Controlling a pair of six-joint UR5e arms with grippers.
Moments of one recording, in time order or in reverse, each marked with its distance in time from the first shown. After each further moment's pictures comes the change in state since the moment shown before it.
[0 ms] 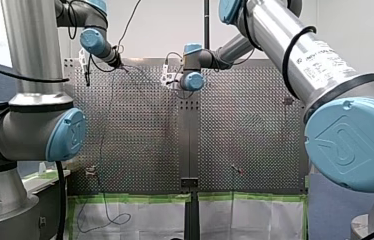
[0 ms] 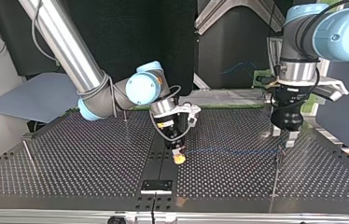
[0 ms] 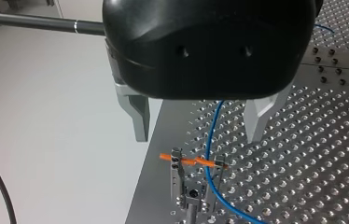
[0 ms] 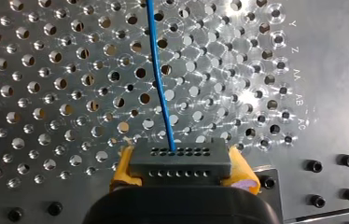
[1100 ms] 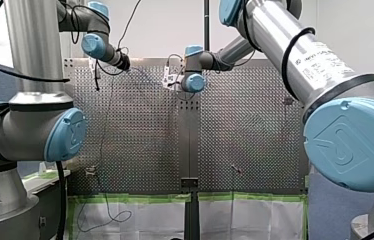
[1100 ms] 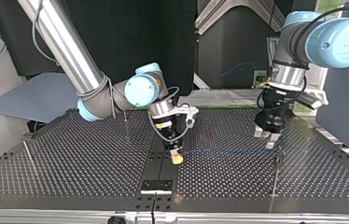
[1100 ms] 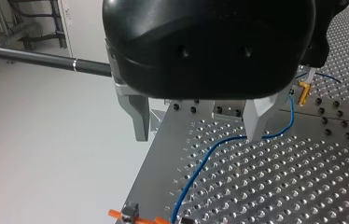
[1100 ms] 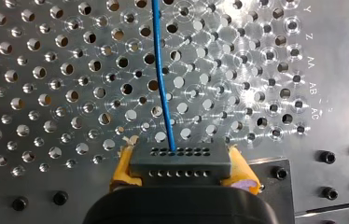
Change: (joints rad) left arm -0.013 -0.037 0.000 0.043 0.156 -0.059; right arm -0.010 0.008 0.000 -0.002 0.000 -0.005
